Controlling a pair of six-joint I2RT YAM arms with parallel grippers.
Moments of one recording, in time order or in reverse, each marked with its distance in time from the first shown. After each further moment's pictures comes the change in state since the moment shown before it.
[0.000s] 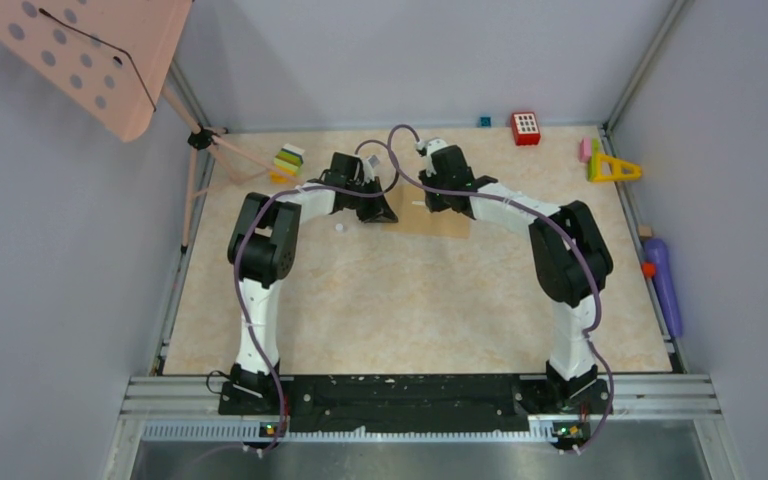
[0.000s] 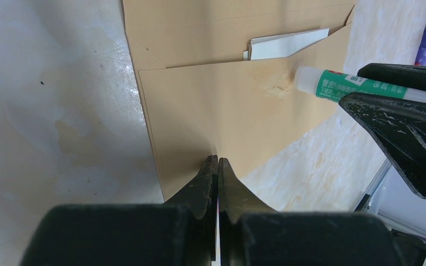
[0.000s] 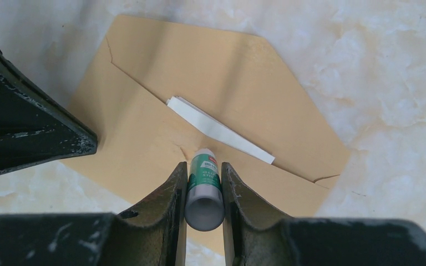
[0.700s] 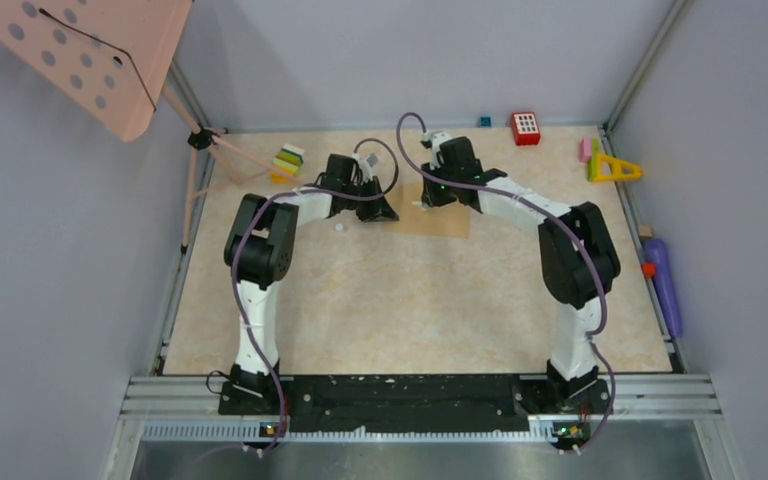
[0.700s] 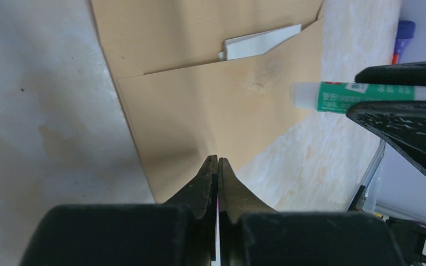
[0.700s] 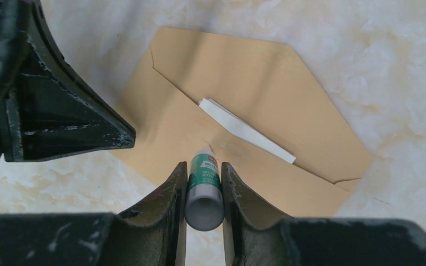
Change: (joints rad) left arm 0.010 -0.039 -0.075 0.140 0.076 0.000; right arm -0.043 -0.037 0.027 -0.050 -0.161 0.045
